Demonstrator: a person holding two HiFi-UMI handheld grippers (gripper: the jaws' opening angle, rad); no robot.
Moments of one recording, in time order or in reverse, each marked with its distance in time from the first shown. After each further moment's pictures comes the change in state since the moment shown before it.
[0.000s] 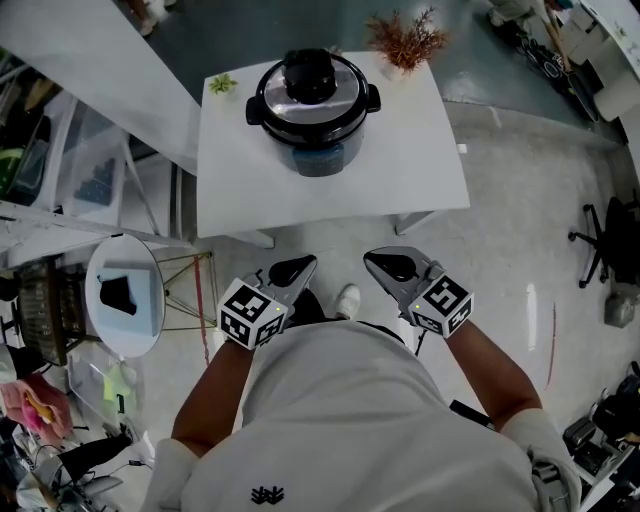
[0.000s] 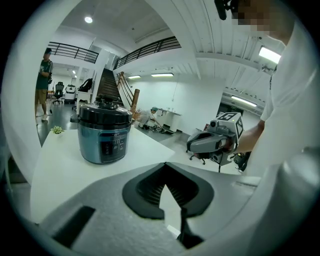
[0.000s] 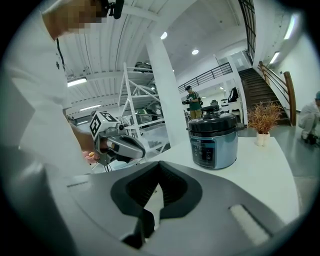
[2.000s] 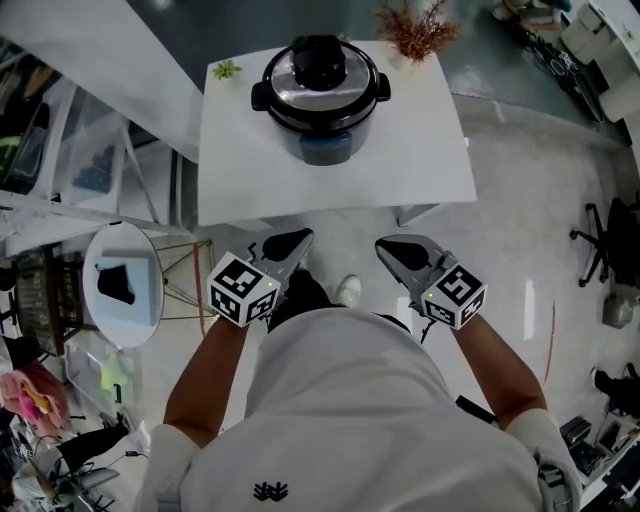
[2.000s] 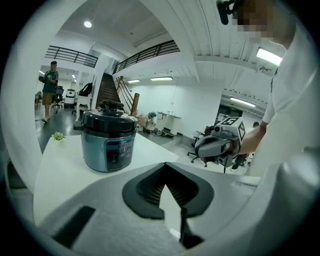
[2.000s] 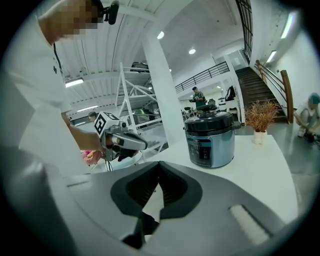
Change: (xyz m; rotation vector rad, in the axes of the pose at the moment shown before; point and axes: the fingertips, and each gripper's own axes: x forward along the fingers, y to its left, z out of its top) left arm -0.002 0.029 0.019 0.024 -0.042 0.001; right arm -0.002 -0.012 0.000 0.030 0.006 -0.019
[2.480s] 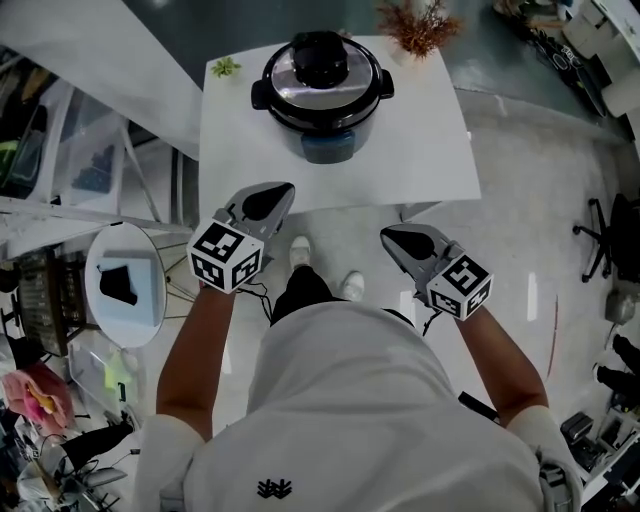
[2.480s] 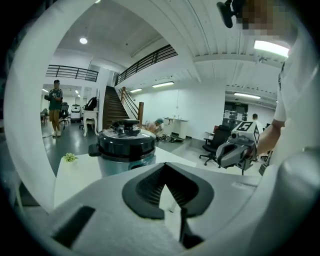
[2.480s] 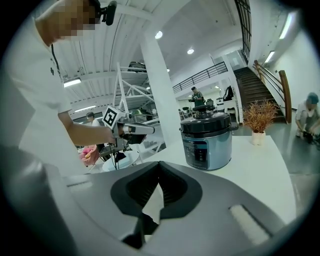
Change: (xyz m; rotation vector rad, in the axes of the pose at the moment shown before) left arm -0.003 0.072 0.057 0.089 -0.068 0.109; right arm 0.008 -0.019 0.009 0.006 0.002 -0.019
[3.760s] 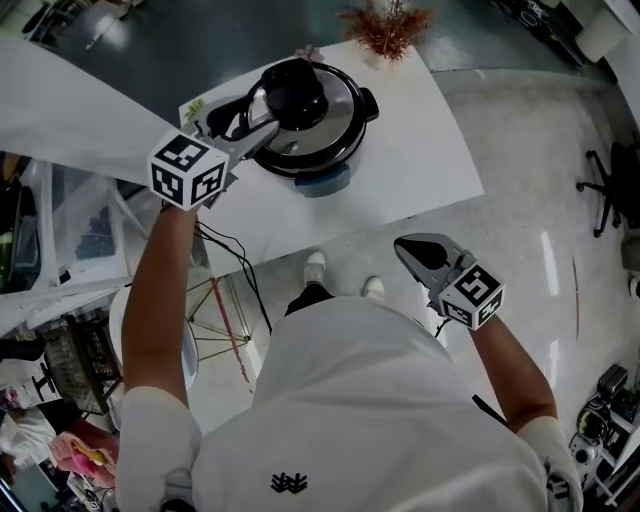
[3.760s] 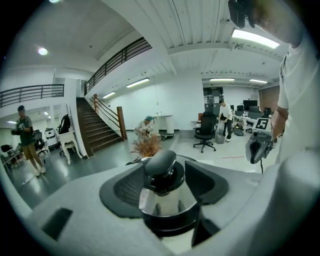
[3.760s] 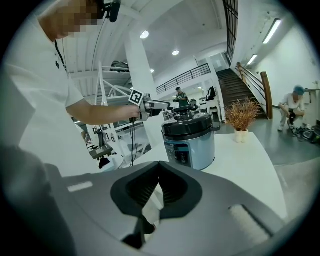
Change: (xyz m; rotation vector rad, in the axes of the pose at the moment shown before) left arm 0.107 0.146 0.138 0.309 0.058 -0.174; right arm 0.010 -0.047 0.015 0.088 -0.001 -0.174
